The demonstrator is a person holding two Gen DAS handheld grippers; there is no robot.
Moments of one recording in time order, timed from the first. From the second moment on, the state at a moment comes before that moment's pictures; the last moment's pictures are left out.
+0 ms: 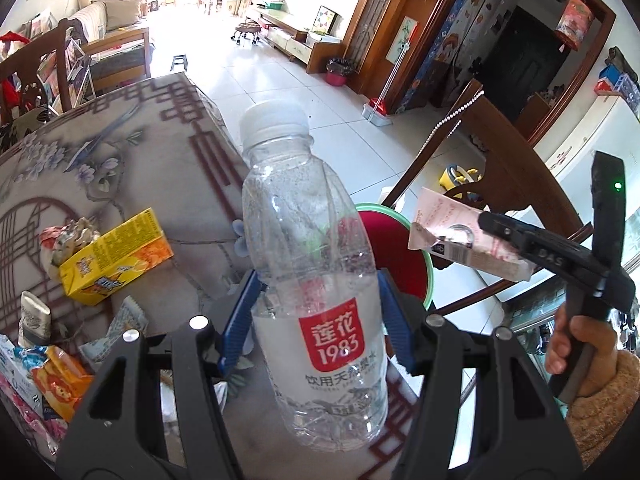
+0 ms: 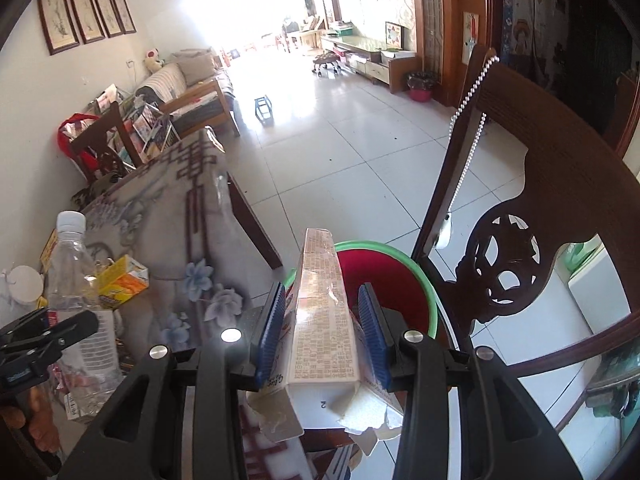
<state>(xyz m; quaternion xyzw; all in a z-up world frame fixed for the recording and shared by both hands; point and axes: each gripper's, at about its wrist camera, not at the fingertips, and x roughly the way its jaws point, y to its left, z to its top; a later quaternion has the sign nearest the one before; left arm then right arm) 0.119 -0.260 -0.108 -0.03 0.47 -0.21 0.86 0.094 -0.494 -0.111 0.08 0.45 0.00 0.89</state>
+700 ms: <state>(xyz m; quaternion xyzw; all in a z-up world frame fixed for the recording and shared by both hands) 0.166 -0.401 -0.156 0.02 0.48 -0.31 0.82 0.081 -0.545 -0.130 0.11 0.45 -0.05 0.88</state>
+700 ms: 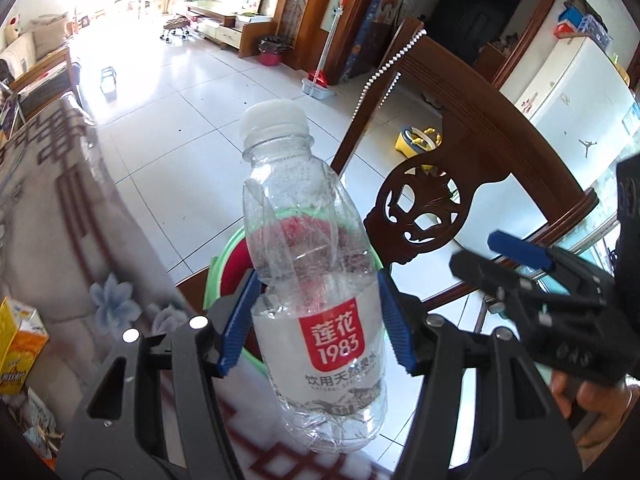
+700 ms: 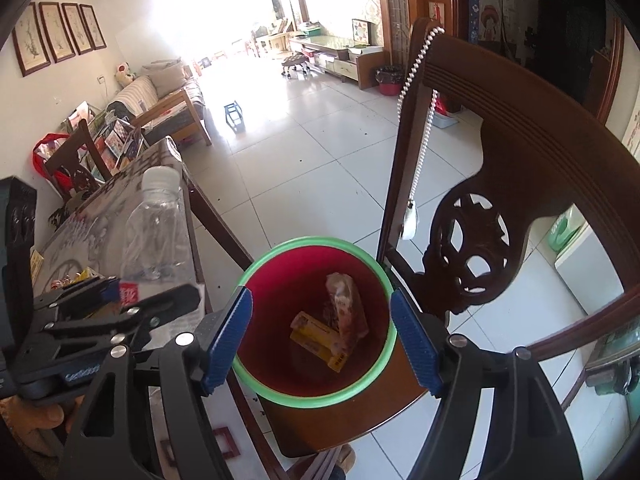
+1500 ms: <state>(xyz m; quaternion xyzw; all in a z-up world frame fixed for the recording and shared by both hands) 0.095 -0.189 -0.093 -0.07 0.41 -0.14 0.90 0.072 -0.434 -0.099 0.06 0.44 0.03 0.89</state>
